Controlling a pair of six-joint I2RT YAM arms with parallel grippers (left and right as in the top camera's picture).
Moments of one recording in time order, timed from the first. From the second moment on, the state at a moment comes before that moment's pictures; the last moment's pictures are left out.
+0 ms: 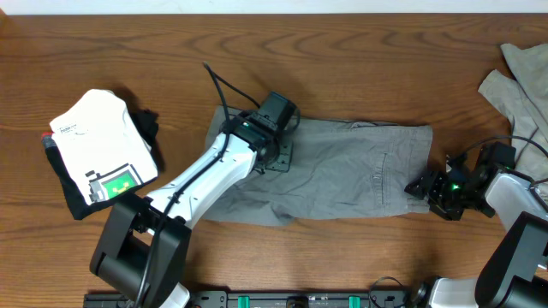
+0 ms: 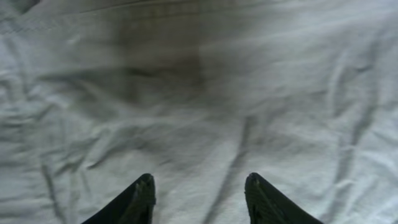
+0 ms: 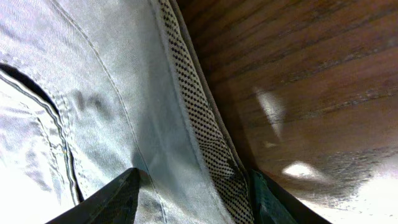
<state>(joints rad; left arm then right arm) -0.58 1.74 1.19 -0.71 0.04 -0.38 -0.43 1.59 0.71 -0.69 -0.45 0.16</state>
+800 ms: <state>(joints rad) -0.59 1.74 1.19 -0.69 0.04 -0.38 -0.67 1.58 0.59 -0.62 -0.69 0.26</state>
